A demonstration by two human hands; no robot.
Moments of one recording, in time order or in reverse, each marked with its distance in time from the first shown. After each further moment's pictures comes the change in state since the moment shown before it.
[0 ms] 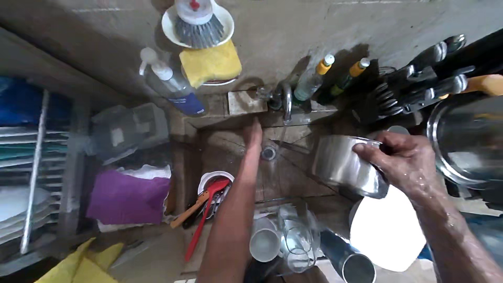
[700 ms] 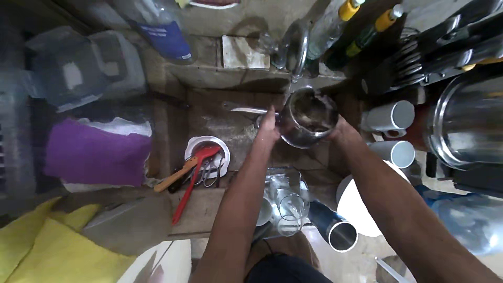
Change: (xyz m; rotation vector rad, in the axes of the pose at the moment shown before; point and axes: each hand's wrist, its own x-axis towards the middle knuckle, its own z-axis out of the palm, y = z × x) left_hand -0.035 -0.069 0.037 -0.647 -0.356 -0.338; right_hand 0.035 0.114 0.124 1.153 0.004 1.070
